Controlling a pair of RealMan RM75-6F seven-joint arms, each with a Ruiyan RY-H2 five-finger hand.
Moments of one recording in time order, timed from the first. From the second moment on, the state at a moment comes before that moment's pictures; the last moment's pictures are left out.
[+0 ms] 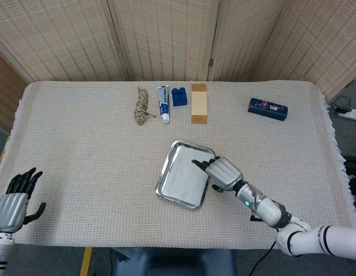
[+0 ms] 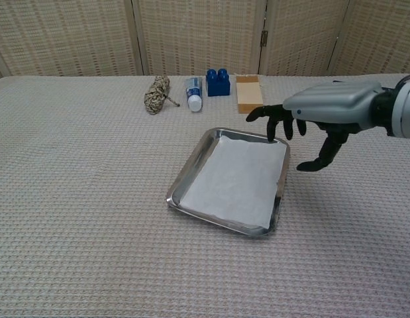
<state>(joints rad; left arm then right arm) -0.14 -1.16 -0.03 -1.54 1.47 1.40 -0.01 0.84 -1.25 0.02 -1.72 -1.21 0.81 -0.36</state>
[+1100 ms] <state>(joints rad) -0.14 -1.16 -0.04 -1.53 1.47 1.40 -0.05 0.94 -1.34 -0.08 -1.61 -0.87 0.65 -0.49</state>
